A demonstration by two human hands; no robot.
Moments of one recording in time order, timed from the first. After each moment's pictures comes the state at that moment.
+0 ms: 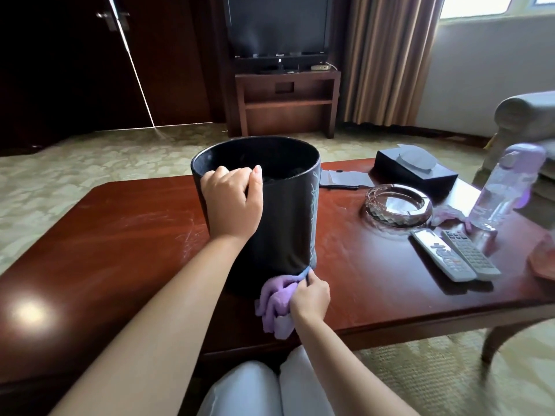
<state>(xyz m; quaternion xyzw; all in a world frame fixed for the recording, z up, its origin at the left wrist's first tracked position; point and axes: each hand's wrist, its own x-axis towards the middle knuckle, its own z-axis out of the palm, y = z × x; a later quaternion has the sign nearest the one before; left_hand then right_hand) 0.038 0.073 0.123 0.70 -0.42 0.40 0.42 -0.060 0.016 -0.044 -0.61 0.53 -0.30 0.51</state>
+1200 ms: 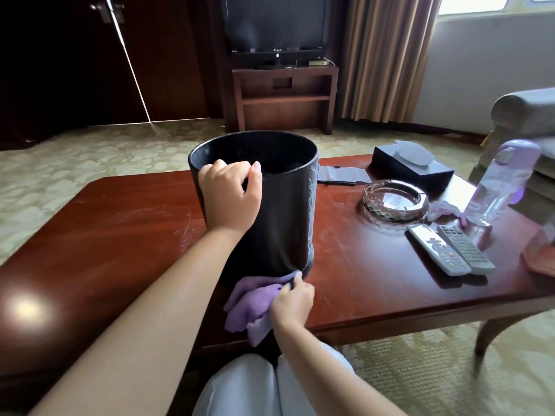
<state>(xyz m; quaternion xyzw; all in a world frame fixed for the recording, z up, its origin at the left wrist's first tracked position) 0.039 0.075 0.124 0.71 -0.42 0.38 0.42 -0.064 0.053 -0.029 -0.64 0.52 -0.27 0.49</state>
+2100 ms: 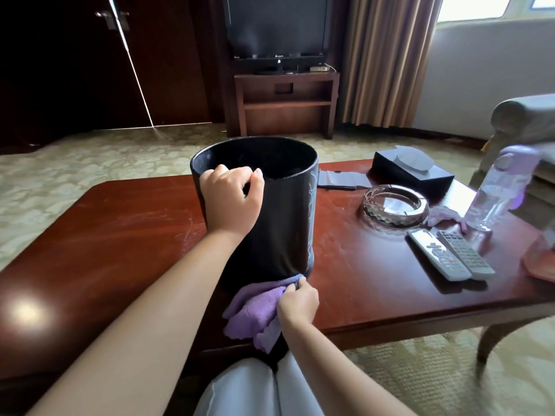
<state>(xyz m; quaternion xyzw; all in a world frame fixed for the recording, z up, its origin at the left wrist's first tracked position) 0.040 0.074 0.125 0.72 -0.42 0.38 0.41 -0.067 0.037 -0.031 -0.66 0.54 -0.24 0.46</state>
